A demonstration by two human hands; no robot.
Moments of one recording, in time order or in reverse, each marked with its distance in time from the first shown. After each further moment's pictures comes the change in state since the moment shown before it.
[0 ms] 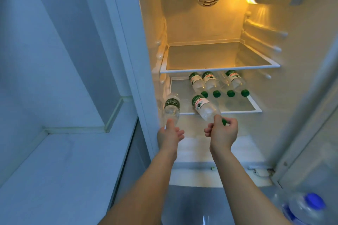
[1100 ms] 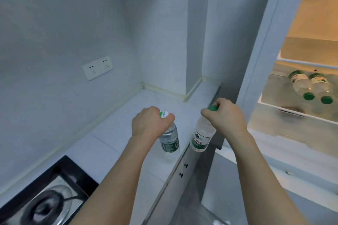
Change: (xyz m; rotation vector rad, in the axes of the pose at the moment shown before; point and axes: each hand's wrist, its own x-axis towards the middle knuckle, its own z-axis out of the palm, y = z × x) left_hand -0.127 0.070 -0.331 1.196 0.534 0.307; right_hand -0.237 -0.024 0.083 -0.973 -0.870 -0.601
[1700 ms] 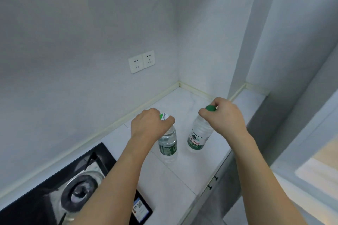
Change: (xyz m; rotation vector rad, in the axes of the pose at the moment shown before) left_hand 0.041 -0.126 -0.034 0.077 0.036 -0.205; right_hand 0.023 -0.111 0.102 0.118 -0.186 -0.174
